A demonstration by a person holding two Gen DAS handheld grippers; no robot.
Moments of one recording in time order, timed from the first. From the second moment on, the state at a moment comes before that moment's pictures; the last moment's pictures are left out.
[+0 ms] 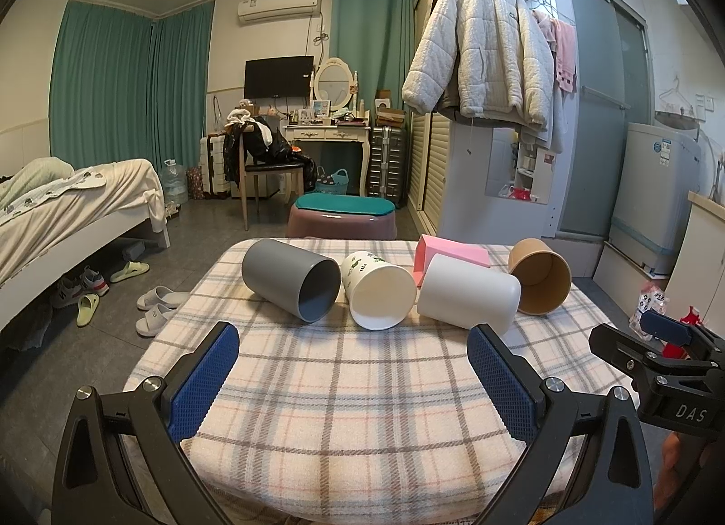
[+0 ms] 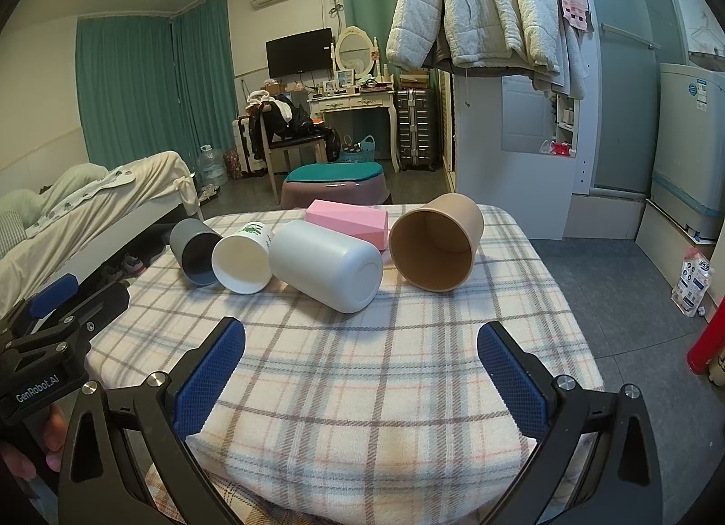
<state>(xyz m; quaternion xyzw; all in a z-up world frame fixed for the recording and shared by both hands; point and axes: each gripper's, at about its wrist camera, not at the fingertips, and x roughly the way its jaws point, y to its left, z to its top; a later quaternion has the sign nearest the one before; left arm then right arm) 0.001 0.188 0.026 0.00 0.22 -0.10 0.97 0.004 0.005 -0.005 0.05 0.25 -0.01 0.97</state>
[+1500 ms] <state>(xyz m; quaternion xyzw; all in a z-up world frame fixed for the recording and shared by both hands) 0.132 0.178 -0.009 0.01 0.32 -0.10 0.94 0.186 -0.073 -0.029 0.11 0.41 -0.13 0.89</state>
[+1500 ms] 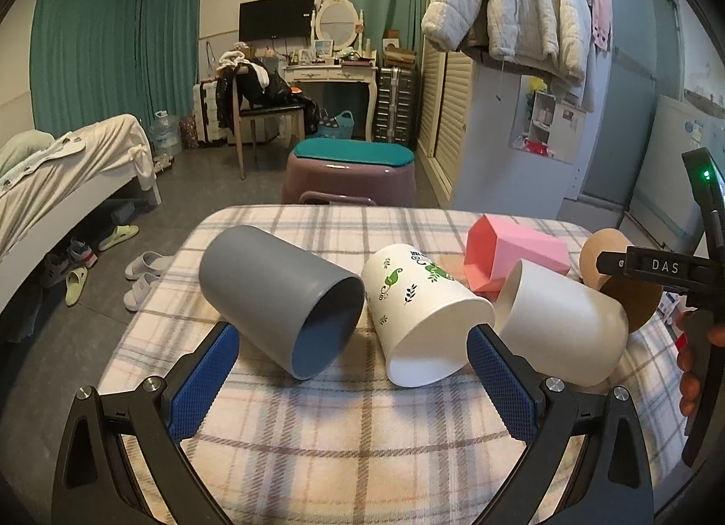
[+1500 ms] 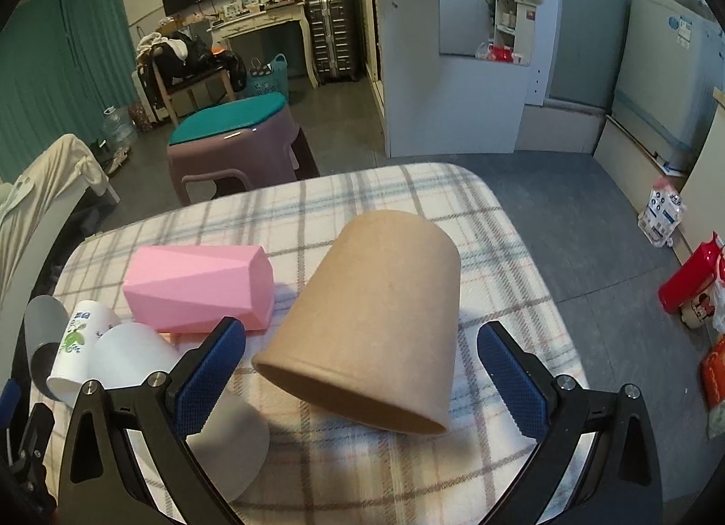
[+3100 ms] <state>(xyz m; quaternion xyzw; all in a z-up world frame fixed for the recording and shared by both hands) 0.070 0.264 0.014 -0.03 0.28 -0.06 0.96 0.082 0.121 -0.004 -0.02 0.38 0.06 0.92</state>
